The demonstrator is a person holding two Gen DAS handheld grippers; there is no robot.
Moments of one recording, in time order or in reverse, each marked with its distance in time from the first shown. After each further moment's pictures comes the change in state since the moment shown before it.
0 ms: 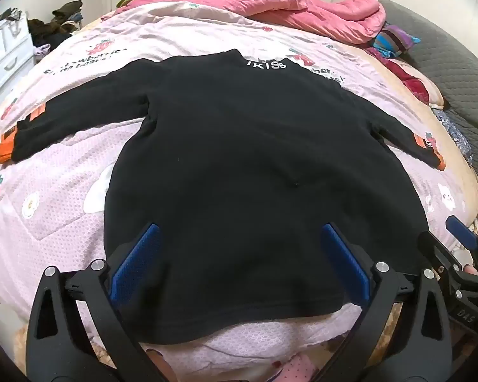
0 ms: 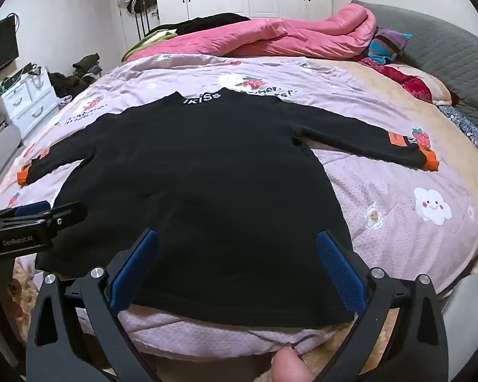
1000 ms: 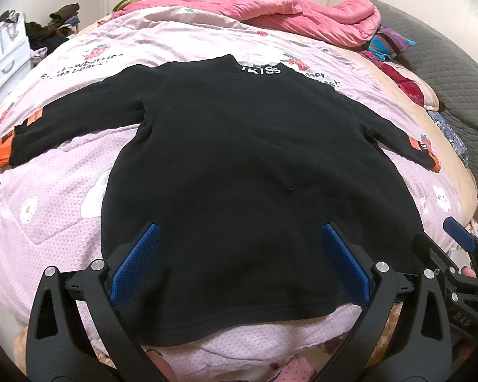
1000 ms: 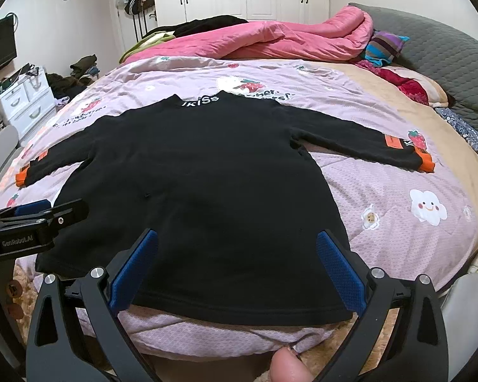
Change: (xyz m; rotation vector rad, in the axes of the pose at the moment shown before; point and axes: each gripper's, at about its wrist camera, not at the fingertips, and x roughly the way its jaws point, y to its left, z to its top) left arm -0.005 -0.004 0.002 0.009 -0.021 -0.020; right arm -0.006 0.002 0.001 -0.011 -0.013 -0.019
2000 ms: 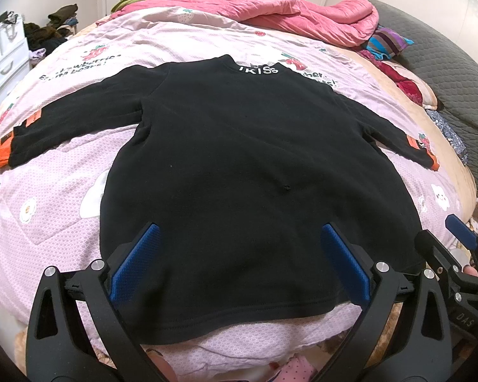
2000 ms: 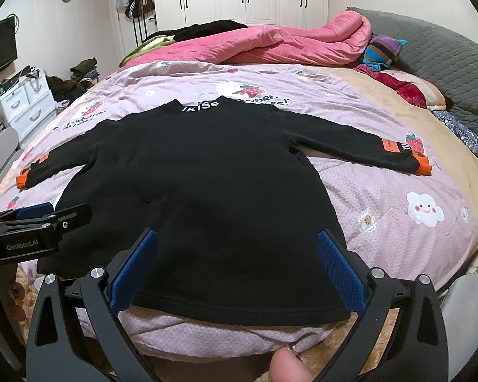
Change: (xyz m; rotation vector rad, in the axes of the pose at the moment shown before) left arm 0.000 0.000 0.000 0.002 -0.003 -0.005; right arm -0.008 0.005 0.001 -0.001 -0.023 -0.007
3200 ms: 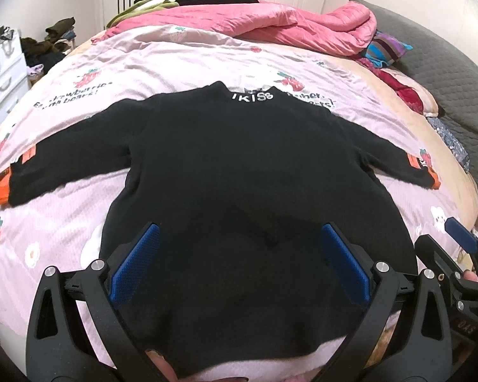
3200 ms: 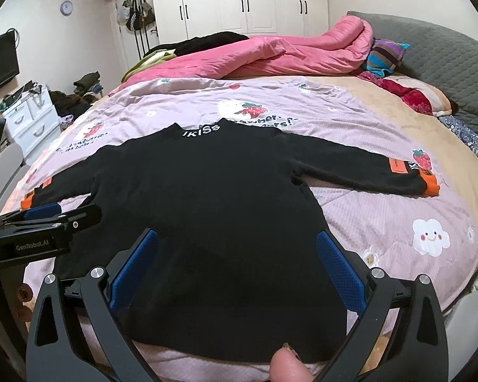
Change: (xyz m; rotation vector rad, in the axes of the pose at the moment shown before) left arm 0.003 -0.016 0.051 0.026 -0.040 0.011; right arm 0.010 -0.011 0.046 0.031 -0.046 0.031
